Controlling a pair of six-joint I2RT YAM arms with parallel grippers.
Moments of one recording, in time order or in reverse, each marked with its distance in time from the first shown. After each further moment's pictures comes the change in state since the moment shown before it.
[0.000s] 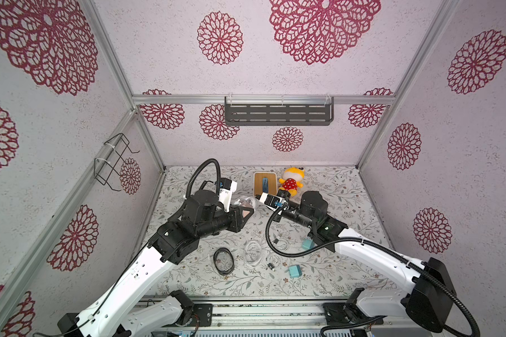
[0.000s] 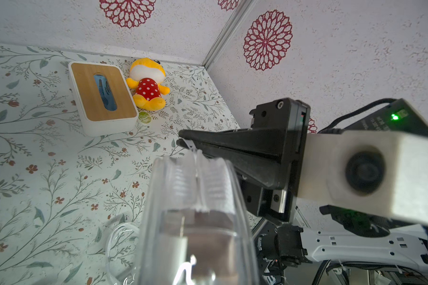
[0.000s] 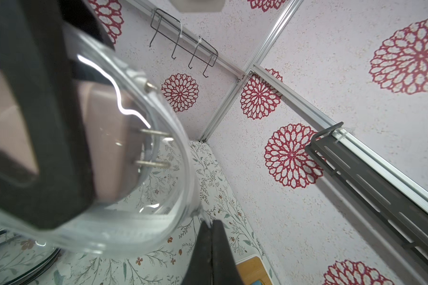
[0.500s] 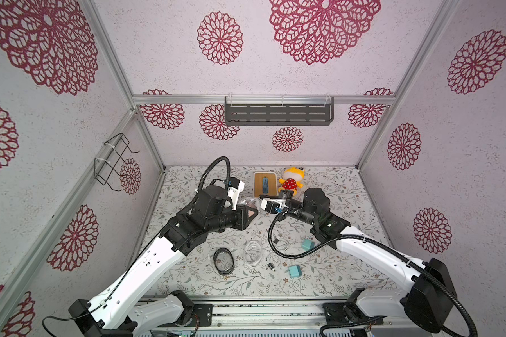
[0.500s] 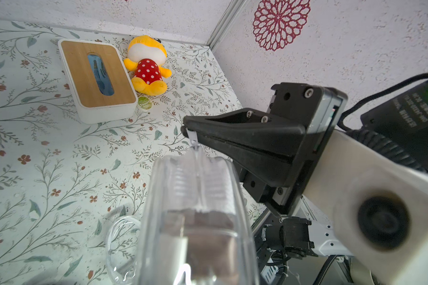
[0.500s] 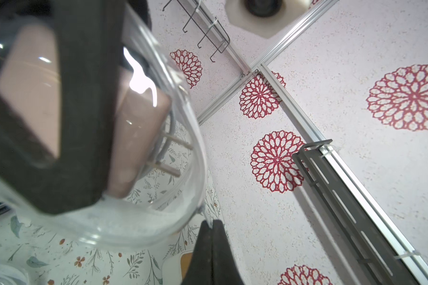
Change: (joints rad) left arm 0.000 0.077 0.033 -0.043 0.018 0.020; right arm -0.049 0.000 -0.004 -0.058 -0.061 -0.291
